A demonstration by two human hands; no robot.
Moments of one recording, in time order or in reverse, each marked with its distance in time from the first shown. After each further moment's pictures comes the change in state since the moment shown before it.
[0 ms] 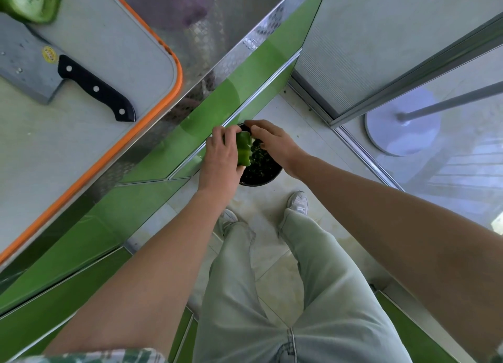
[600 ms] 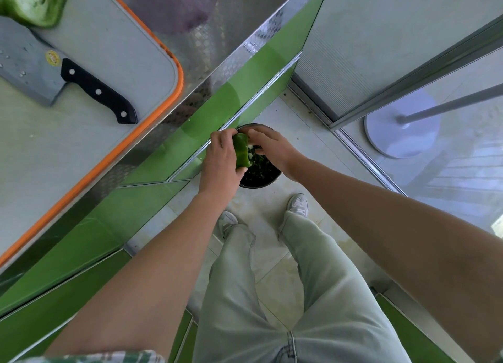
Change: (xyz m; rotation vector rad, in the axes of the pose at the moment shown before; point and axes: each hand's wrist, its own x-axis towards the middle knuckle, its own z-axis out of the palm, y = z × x) left_hand -0.001 0.000 0.000 -0.161 0.006 -0.082; right_hand -0.001 -0.001 0.004 -0.042 -0.011 -0.023
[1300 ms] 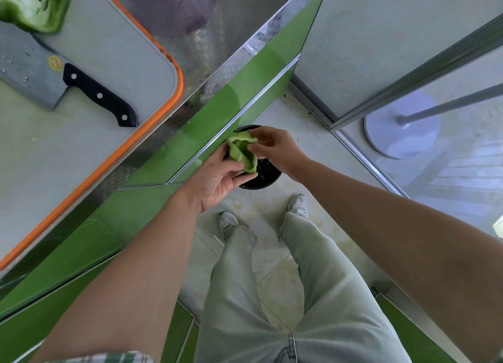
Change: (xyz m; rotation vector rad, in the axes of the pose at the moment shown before) left_hand -0.005 -0.013 -0.017 -1.660 -0.535 -0.483; right_hand 0.002 0.015 -0.010 0.031 0.031 -0.095
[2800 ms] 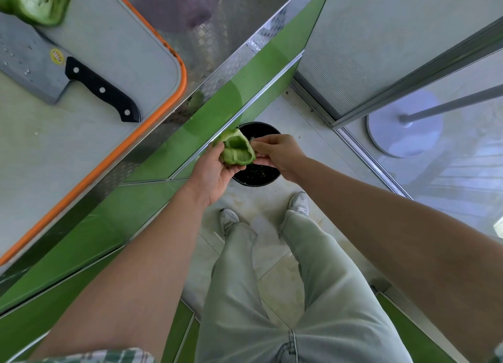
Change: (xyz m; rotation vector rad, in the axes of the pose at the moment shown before) left_hand 0.011 0.001 0.007 -0.035 0.395 0.080; right_hand 0.002 0.004 0.008 0.332 0.073 0.311
